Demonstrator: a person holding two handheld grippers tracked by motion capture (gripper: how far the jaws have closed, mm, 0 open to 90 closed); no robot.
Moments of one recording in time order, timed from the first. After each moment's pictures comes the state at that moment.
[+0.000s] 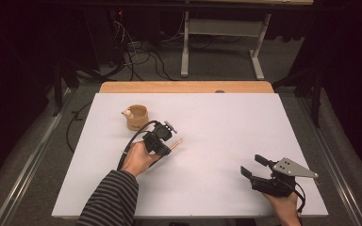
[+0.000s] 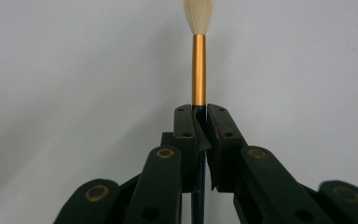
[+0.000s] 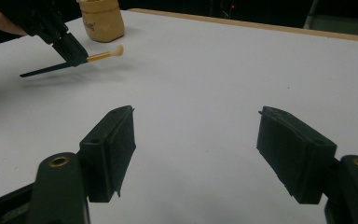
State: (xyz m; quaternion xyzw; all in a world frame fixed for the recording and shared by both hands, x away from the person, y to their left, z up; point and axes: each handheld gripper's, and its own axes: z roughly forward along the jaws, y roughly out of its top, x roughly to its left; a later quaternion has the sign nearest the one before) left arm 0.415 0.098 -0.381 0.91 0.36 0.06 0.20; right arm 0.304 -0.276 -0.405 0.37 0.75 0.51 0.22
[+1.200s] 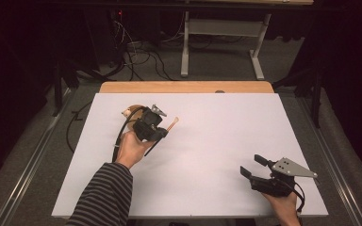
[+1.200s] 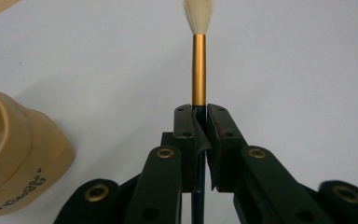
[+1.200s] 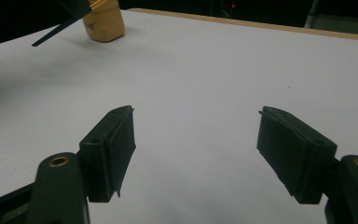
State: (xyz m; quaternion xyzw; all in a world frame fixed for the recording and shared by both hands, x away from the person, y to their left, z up) left arm 0.424 0.124 -0.342 0.86 0.38 0.12 0.30; right arm 0.305 -0.275 -0.406 0.37 0.75 0.51 0.22
